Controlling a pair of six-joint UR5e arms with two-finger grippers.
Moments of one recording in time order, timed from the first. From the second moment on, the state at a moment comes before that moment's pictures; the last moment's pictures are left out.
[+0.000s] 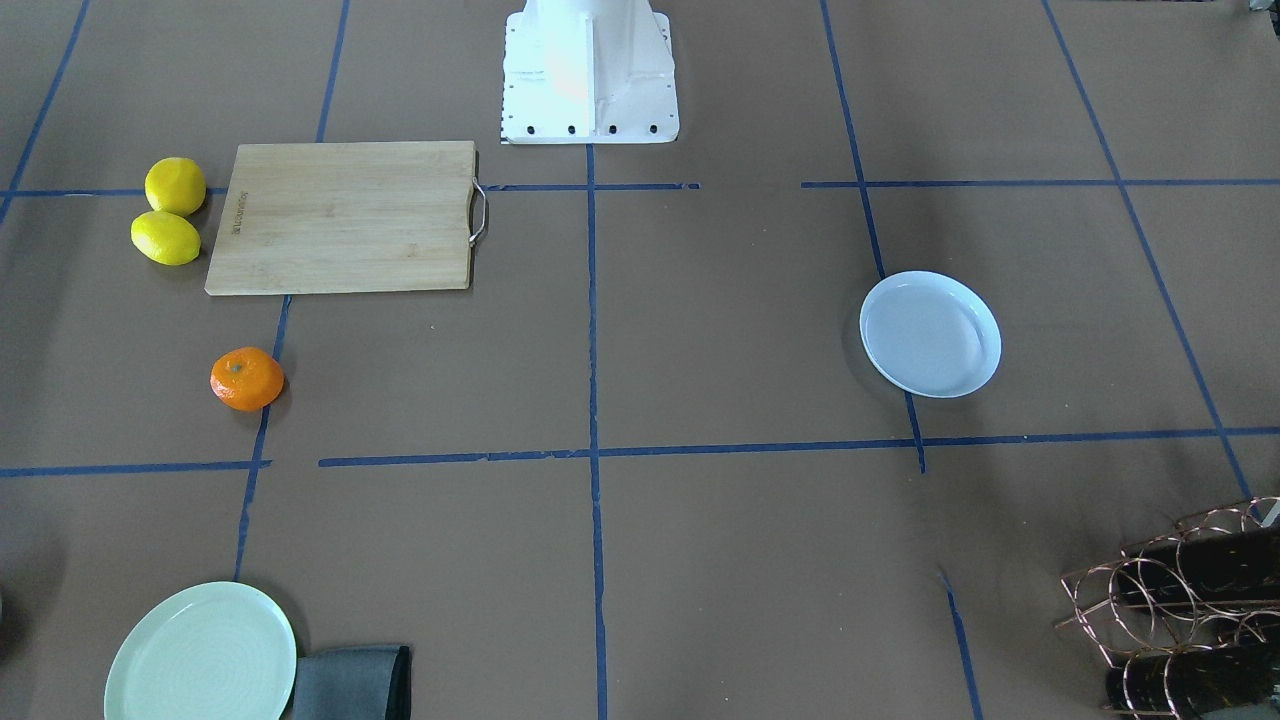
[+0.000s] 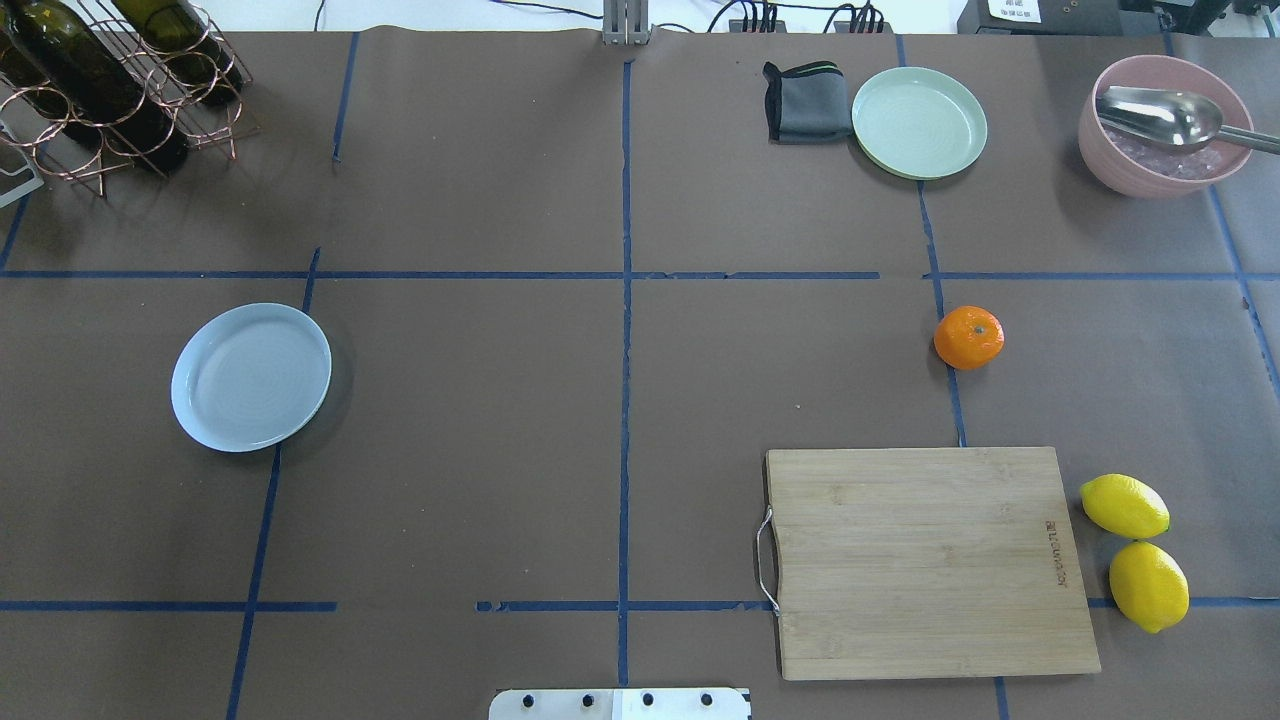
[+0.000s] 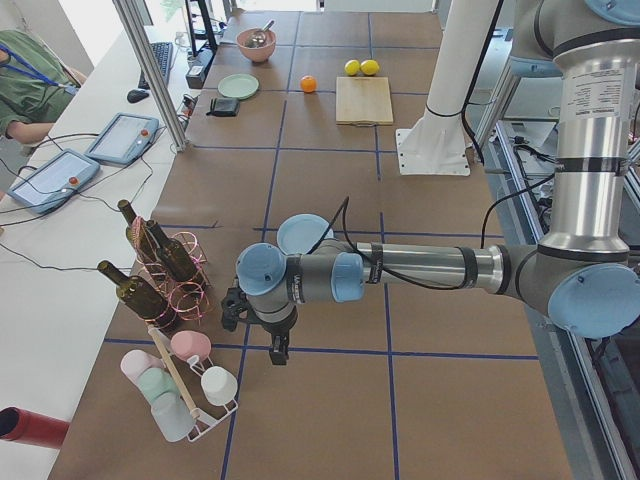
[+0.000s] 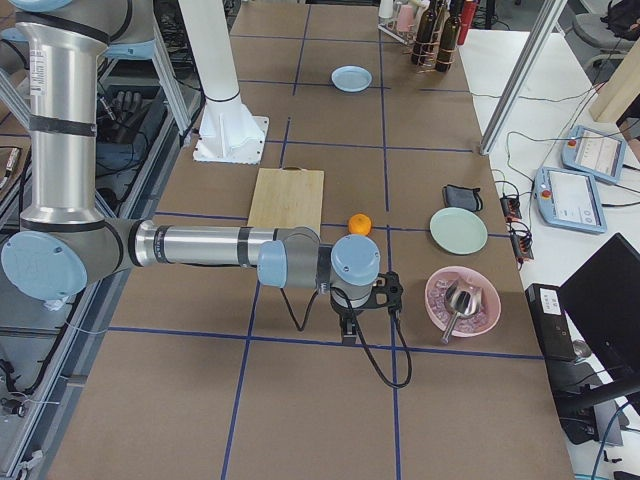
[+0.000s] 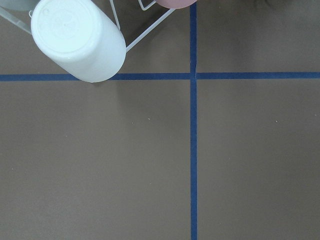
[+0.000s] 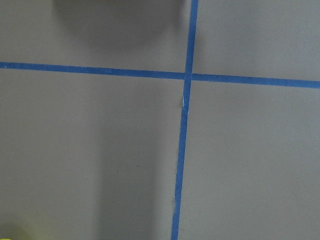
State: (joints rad) left arm -1.59 -1.54 -1.62 -1.49 -2.38 0.06; right arm 1.59 -1.66 1.69 -1.60 2.43 -0.08
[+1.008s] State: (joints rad) left arm -1.50 -1.69 -1.61 -1.60 -2.38 0.07; right arm 1.58 -1.64 1.77 -1.60 2.44 -0.08
